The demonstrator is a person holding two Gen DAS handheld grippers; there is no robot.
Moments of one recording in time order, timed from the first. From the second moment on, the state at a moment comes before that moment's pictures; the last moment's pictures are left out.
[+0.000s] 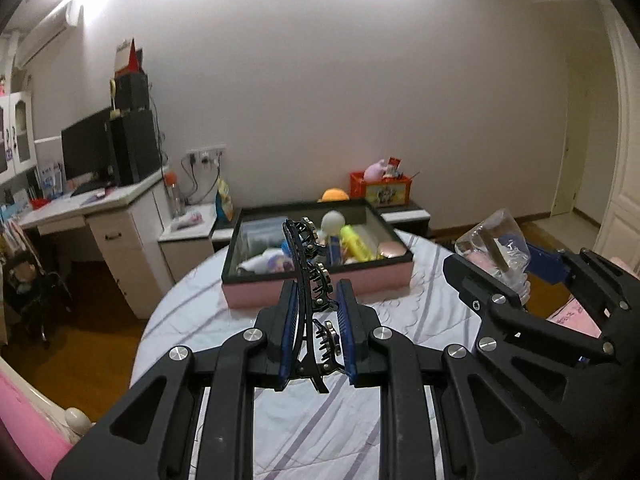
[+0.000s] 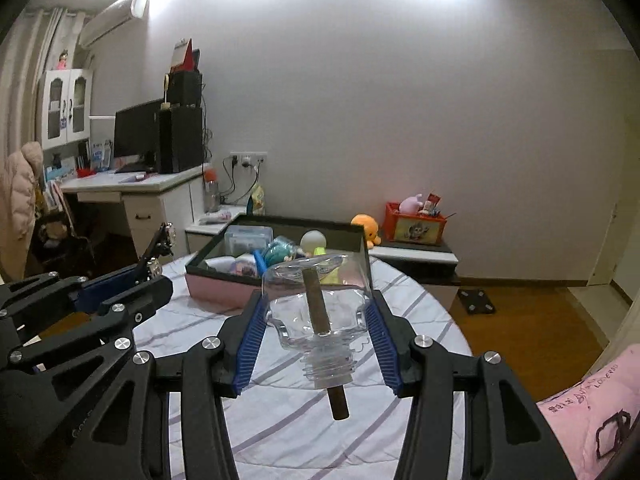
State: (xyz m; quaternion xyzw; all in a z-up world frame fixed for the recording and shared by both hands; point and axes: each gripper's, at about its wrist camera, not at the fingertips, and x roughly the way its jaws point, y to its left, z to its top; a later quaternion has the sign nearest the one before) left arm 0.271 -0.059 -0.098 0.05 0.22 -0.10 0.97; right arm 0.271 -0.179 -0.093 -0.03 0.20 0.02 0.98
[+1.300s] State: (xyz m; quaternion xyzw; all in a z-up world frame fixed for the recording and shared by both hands) left arm 0.245 -0.062 -0.046 0.07 0.07 -0.05 0.99; right arm 0.236 -0.176 -0.043 -0.01 0.07 0.01 1.00
